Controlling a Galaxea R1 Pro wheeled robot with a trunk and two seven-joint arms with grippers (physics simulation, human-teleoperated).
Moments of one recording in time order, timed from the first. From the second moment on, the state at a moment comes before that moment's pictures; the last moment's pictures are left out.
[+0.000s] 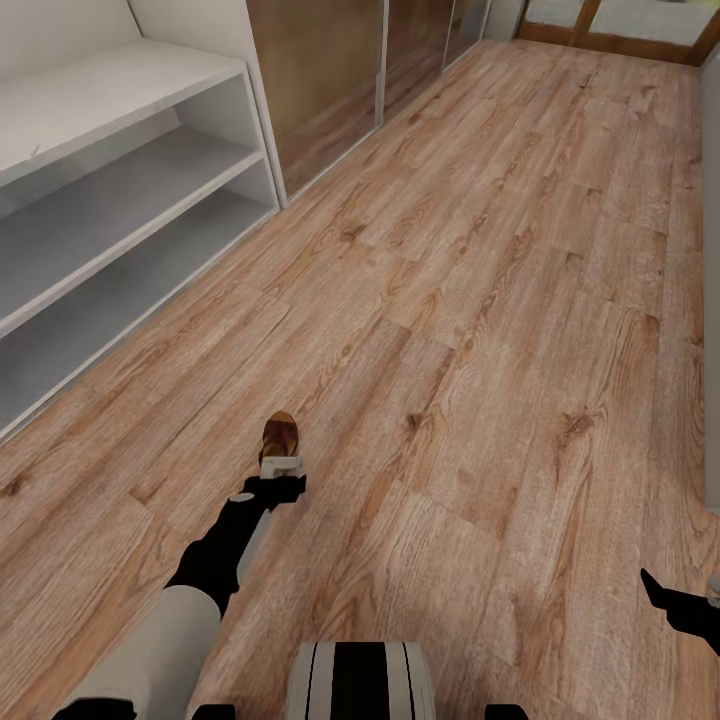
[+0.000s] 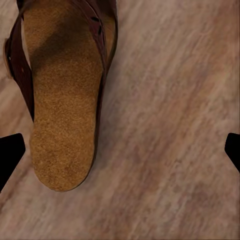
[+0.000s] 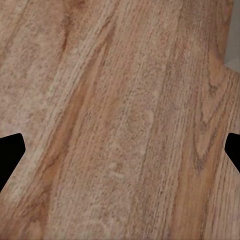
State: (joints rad) left arm -0.73 -0.12 0.01 -0.74 -0.05 0.32 0.04; right arm -0.12 -0.14 -0.72 -1.42 0.16 0.28 0.40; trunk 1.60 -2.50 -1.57
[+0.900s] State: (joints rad) left arm -0.75 -0.02 0.02 -0.74 -0.05 0.33 0.01; right arm -0.12 -0.14 -0.72 -1.41 0.16 0.28 0.40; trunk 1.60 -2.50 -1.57
